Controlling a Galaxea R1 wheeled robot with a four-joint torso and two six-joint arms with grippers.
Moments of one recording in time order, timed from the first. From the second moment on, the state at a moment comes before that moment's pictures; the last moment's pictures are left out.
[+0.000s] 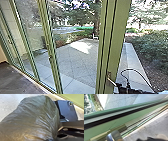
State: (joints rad) left arm 1.51 3.00 -2.67 -0.51 -0.07 0.60; right arm -0.71 2.44 -1.86 0.02 0.00 1.46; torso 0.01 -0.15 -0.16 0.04
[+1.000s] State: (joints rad) left arm 1.51 3.01 -2.67 -0.51 -0.08 0.60; right arm -0.69 2.39 -1.77 -0.08 0.14 1.45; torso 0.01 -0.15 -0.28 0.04
